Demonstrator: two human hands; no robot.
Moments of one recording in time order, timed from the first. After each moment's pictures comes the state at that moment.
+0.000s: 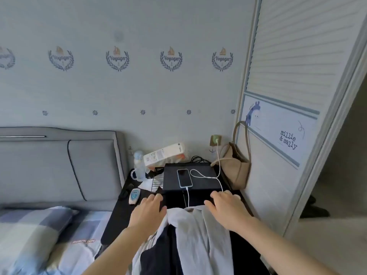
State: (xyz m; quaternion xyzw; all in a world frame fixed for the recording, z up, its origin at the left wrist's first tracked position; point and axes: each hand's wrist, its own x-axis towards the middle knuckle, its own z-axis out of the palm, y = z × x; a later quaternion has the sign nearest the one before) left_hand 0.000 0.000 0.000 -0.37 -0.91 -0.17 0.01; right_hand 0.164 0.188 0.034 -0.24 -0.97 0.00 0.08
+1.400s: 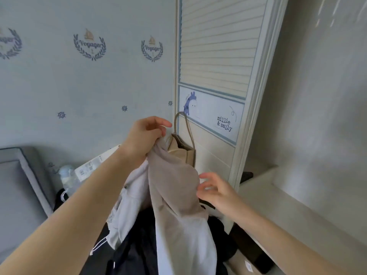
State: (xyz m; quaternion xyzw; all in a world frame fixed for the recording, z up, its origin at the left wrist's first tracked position) left_hand 0.011 0.097 0.205 -0.48 -0.57 -0.62 -0.26; right_hand 0.225 0.144 0.096 -0.38 -0.74 0.49 0.25
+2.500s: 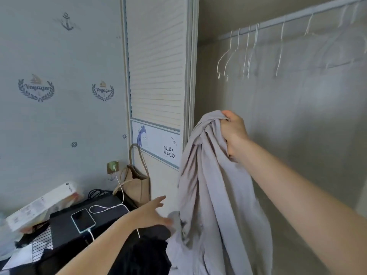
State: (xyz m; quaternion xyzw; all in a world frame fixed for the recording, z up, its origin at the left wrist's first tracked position) left_hand 0.145 0.138 0.095 -0.65 -0.62 -0.19 -0.38; right_hand 0.384 0.182 0.309 -0.39 -0.56 0.39 0.62
